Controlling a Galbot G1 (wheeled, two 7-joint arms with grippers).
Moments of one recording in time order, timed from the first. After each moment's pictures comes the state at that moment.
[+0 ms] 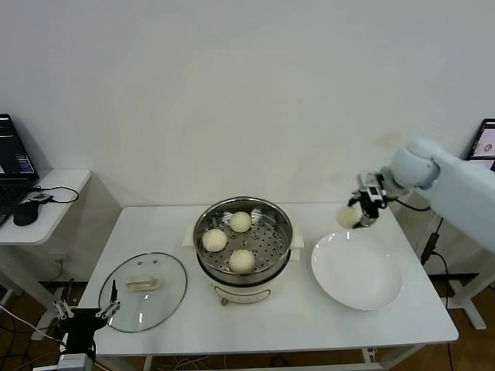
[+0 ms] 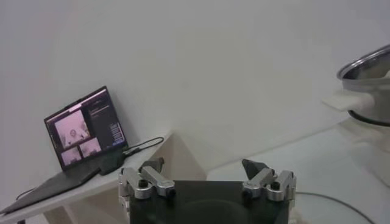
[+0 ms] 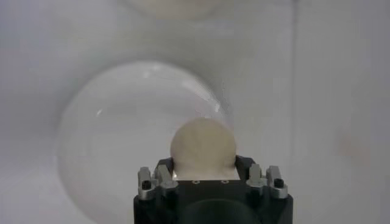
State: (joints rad) left arm 1.73 -1.30 -0.76 -2.09 0.06 0.03 -0.19; right arm 0.44 0.69 -1.01 1.39 0.10 -0.36 -1.11
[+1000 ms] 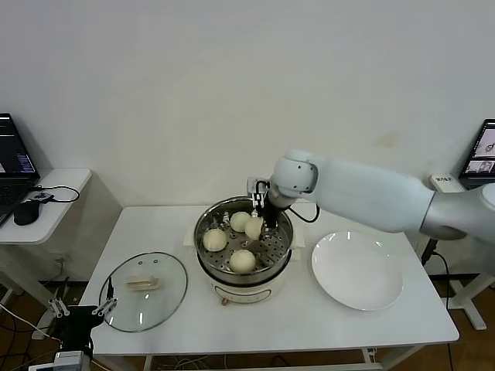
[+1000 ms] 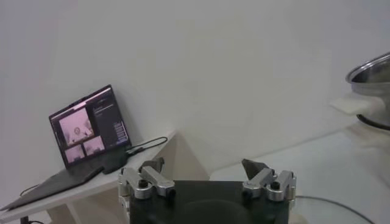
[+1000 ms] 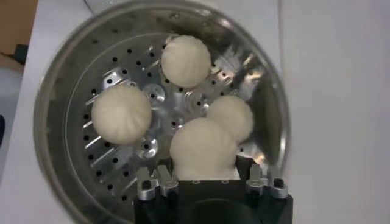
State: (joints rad) left arm 1.72 -1.31 -0.78 -2.09 0.05 0.03 -0.19; right arm 0.44 1.11 -1.20 1.34 0.43 -0.69 -0.85
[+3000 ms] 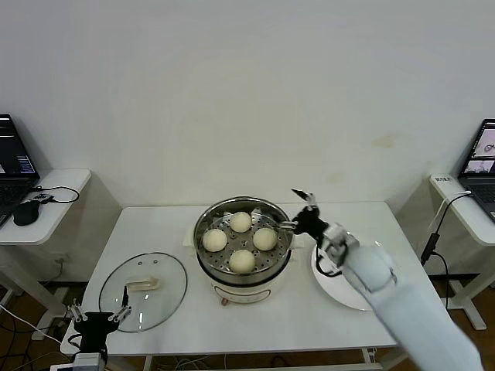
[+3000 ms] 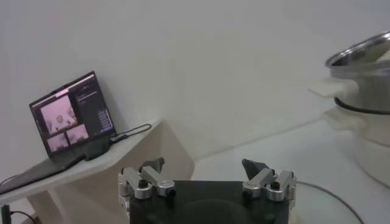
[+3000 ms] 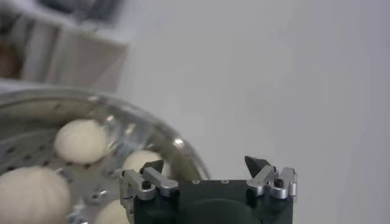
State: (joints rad) left arm 1.70 -1.32 -0.72 -2.02 0.12 0.03 -0.17; right arm -0.91 0.99 0.17 1.78 0.23 -0.09 -0.14
